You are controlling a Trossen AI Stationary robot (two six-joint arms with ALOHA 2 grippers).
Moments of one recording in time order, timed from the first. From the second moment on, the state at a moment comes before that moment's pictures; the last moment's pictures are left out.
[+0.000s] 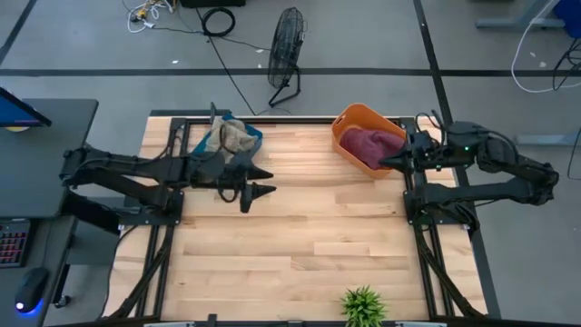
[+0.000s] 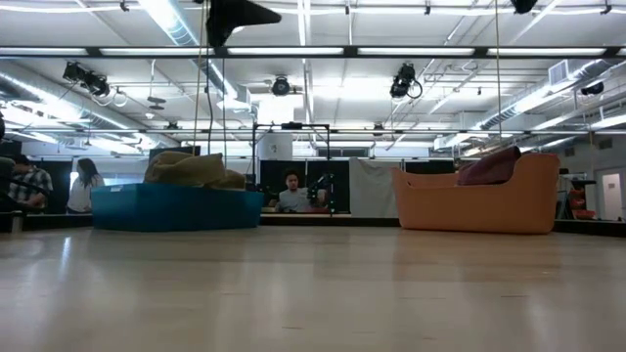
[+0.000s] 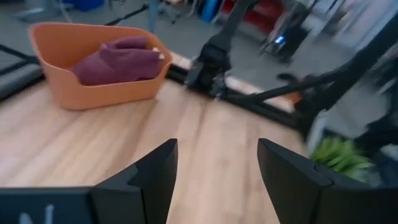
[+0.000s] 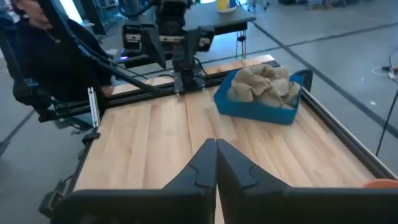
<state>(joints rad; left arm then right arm) -0.06 1.15 0.92 -0.06 -0.15 -0.40 -0.14 0.61 1.02 -0.70 -0.10 0.14</state>
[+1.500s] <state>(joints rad) 0.09 0.63 0.26 0.23 -0.06 -0.37 -0.14 0.00 0.43 -0.38 -0.06 0.20</state>
